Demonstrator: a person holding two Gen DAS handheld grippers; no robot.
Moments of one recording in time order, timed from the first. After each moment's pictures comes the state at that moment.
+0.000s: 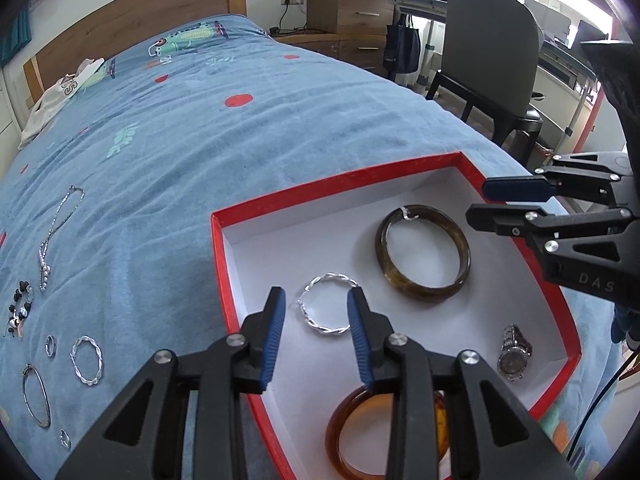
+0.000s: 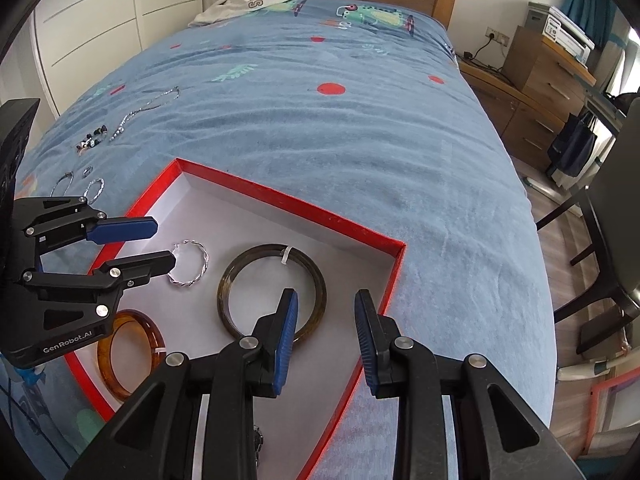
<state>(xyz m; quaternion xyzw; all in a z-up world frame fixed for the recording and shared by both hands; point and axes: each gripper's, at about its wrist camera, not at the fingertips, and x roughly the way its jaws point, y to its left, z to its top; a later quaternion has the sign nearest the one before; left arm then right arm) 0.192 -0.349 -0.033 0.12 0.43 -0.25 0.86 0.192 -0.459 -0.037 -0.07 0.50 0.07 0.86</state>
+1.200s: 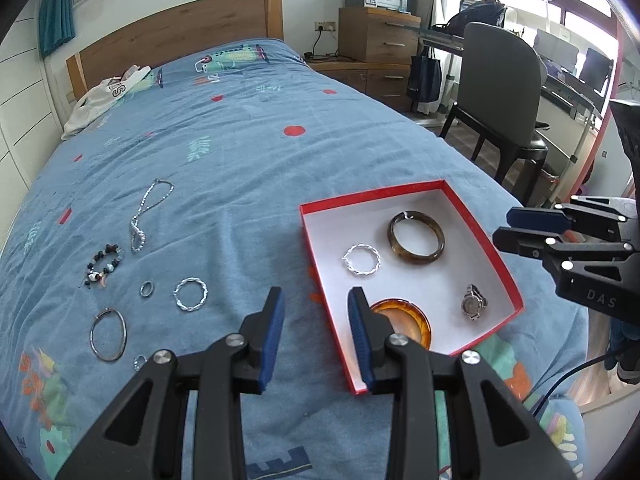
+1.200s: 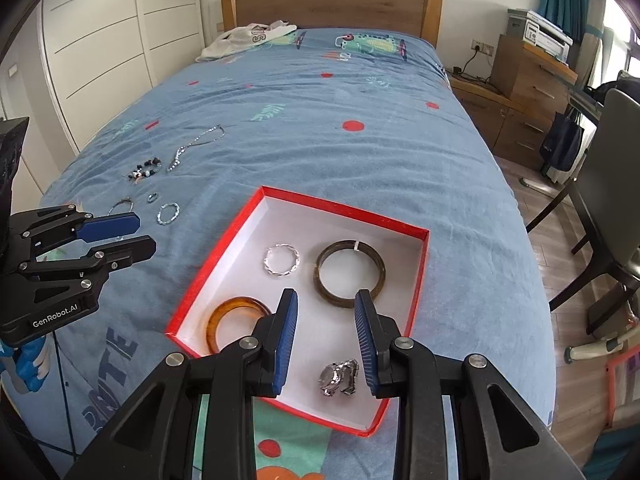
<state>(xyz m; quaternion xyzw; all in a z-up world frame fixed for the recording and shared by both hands) 0.106 -0.269 0.054 0.10 0.40 -0.20 0.89 0.114 -0.417 0.036 -0.03 0.46 0.08 0.88</state>
